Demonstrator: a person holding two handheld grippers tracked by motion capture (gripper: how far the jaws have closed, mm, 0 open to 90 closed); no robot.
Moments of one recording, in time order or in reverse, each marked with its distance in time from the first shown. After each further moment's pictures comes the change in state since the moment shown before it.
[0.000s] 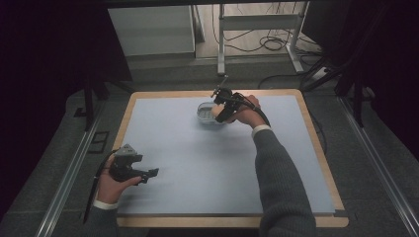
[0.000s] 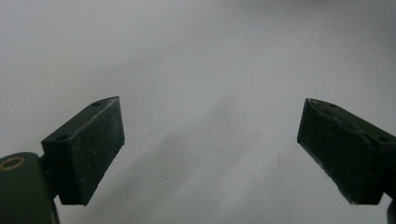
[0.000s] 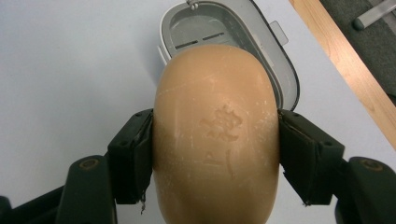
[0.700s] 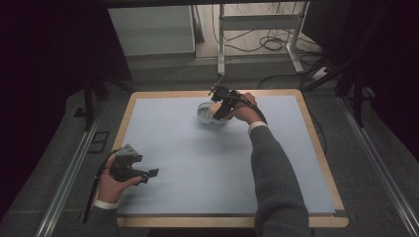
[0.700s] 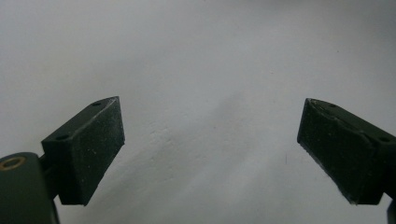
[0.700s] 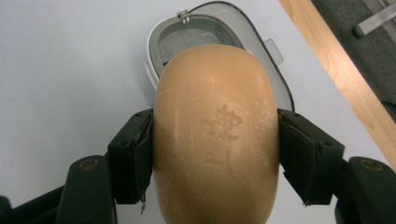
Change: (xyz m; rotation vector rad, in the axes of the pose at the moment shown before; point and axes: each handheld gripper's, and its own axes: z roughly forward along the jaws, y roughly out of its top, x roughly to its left) left arm 0.001 -0.001 0.003 0.007 0.008 -0.009; right arm -0.008 0.012 0.013 -0.010 0.001 -0.019
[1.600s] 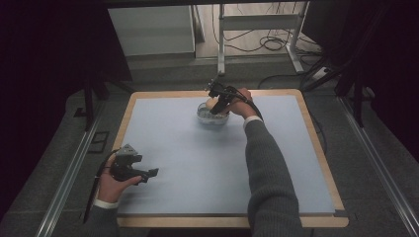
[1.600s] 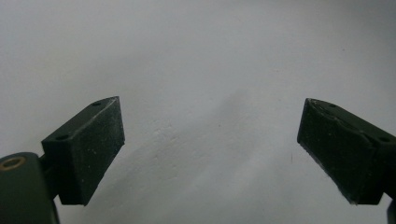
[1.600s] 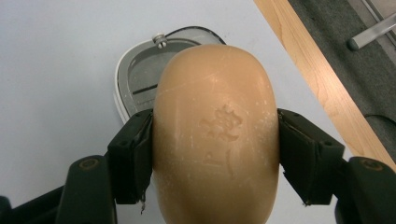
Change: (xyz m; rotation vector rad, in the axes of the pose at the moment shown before) left arm 0.003 -0.001 0.002 0.006 -0.002 -0.006; right arm -0.016 0.016 0.020 -0.026 -0.006 -0.028
